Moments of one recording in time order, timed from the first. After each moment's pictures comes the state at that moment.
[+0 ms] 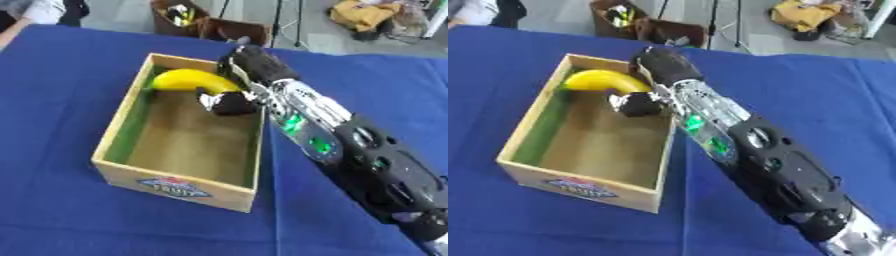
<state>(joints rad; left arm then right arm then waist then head) -0.55 0.24 0.02 -1.98 -0.28 -0.19 0.43 -1.07 -0.47 0.50 -1.39 0.83 0.35 0.28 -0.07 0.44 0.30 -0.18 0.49</state>
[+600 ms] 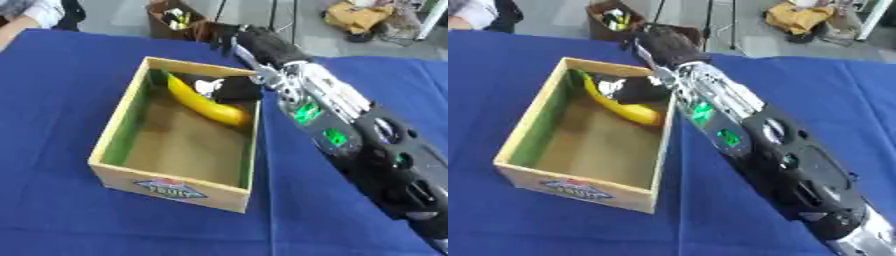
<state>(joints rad) -0.53 0.24 0.02 -1.98 -0.28 -0.20 0.45 -1.08 -0.52 0.43 -1.59 0.78 0.38 0.30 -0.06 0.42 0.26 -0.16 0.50</state>
